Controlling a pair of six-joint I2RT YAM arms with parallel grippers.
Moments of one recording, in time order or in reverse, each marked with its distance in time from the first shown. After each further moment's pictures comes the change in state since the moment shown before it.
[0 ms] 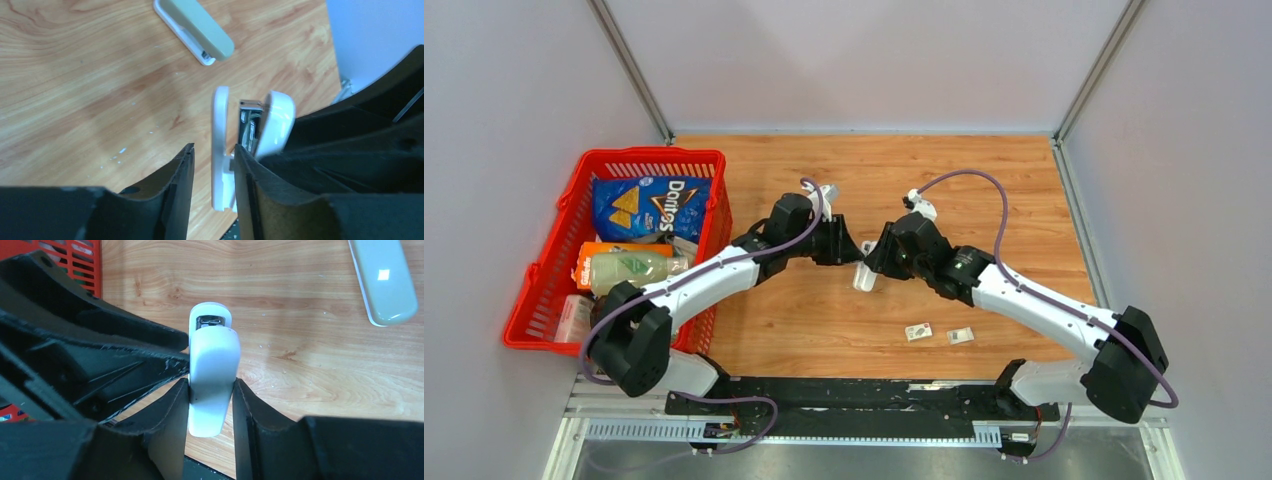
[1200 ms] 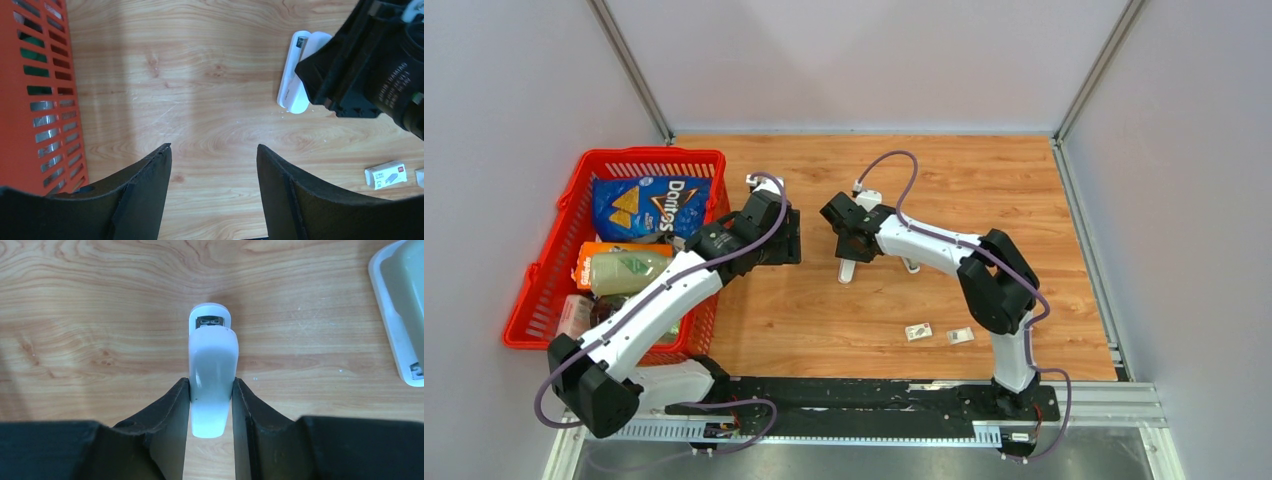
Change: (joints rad) left arm -0.005 -0.229 0.231 -0.765 -0.701 0.095; right arm 0.003 0.674 0.539 -0.276 0.152 0.026
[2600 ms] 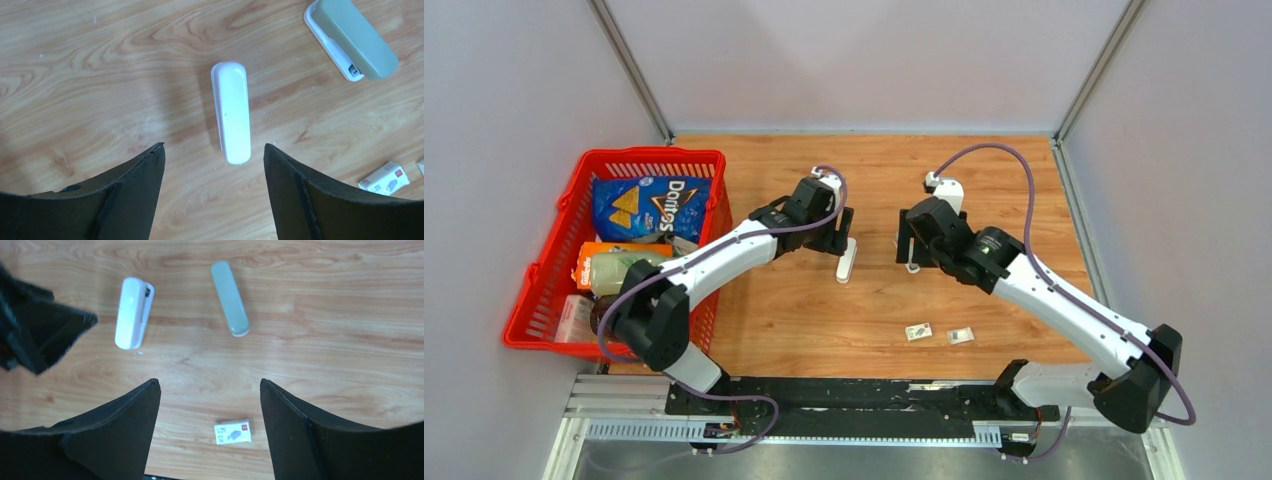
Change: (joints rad) left arm -0.009 0.336 0.014 0.367 0.257 0.208; right arm -0.034 -0.702 -0.280 -0.179 0.134 -0.270
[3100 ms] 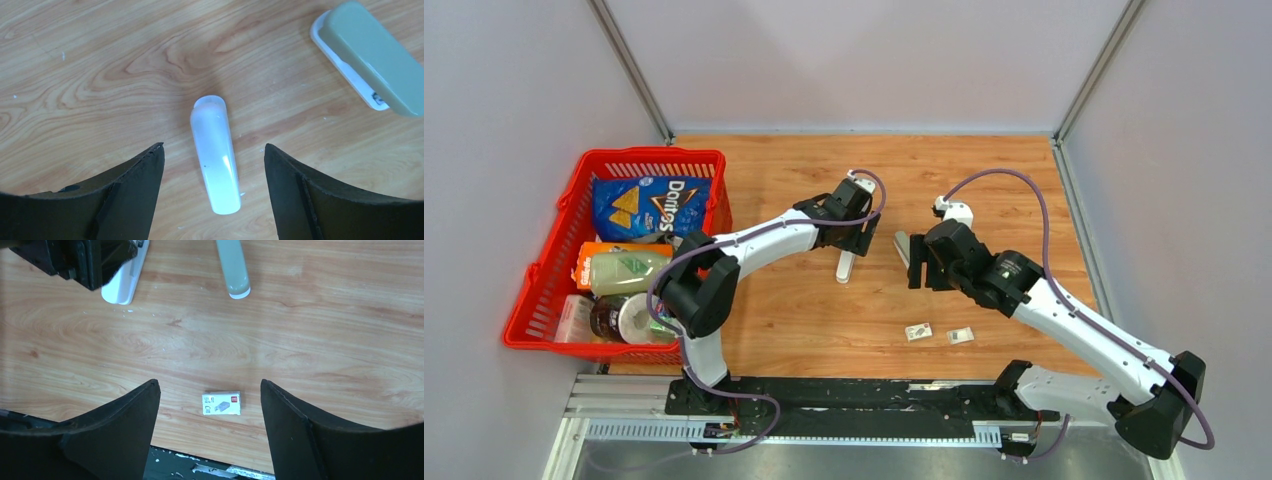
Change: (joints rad) left arm -0.089 0.299 0.205 -0.002 -0.110 0.040; right arm 0.000 -0.187 -0.192 -0.003 -0.113 -0.042
